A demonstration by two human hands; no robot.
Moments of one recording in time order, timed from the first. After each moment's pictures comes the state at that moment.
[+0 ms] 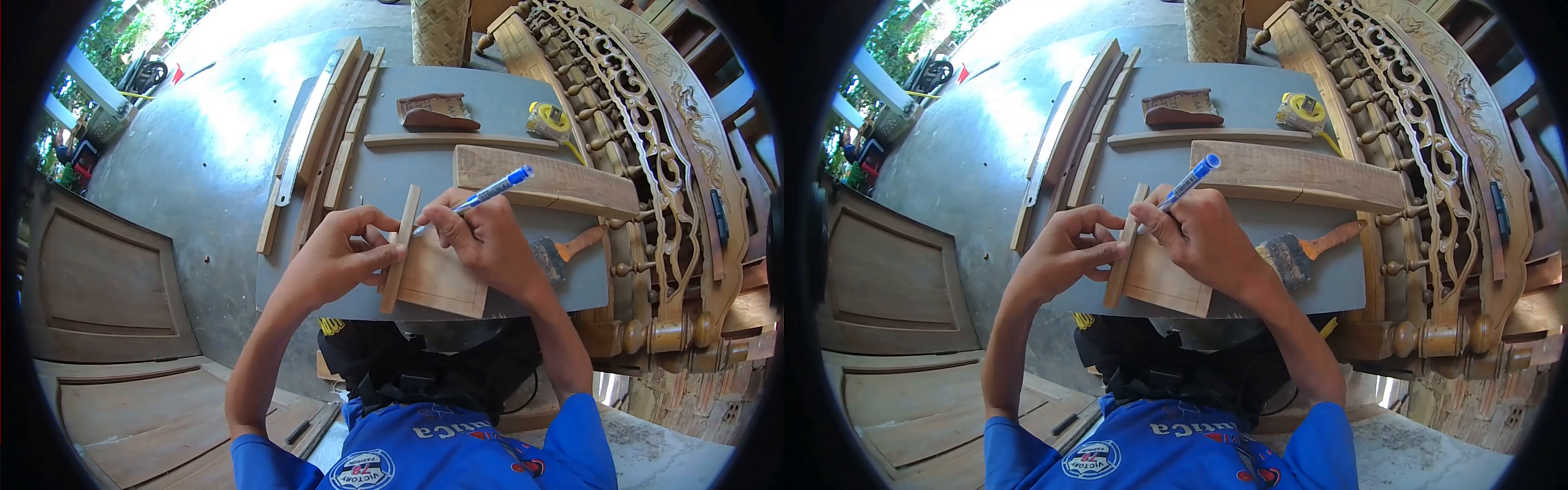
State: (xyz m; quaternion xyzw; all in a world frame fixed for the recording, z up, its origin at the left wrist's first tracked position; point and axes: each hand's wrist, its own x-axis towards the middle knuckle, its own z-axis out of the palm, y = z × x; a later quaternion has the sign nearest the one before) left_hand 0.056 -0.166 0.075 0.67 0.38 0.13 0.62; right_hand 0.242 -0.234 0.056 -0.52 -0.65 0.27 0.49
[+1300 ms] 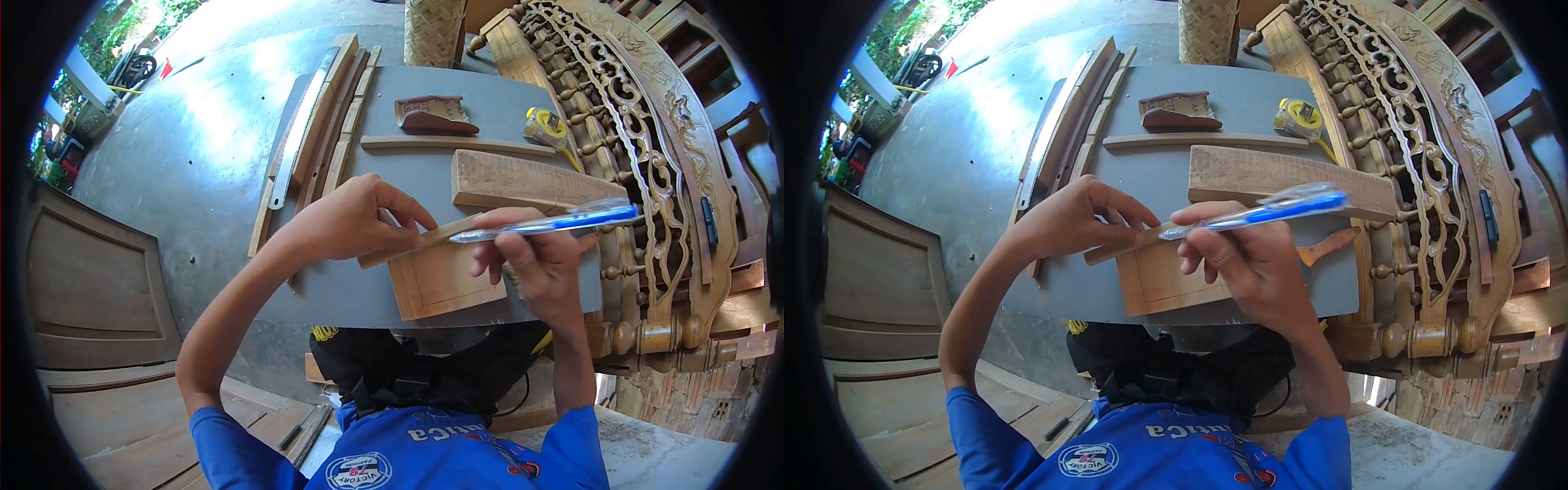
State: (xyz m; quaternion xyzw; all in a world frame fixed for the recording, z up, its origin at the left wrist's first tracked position) left_hand 0.085 -0.122 0.087 0.85 0.25 -0.01 0.46; right_hand 0.253 -0.275 0.076 -0.50 -0.54 0.37 0.57
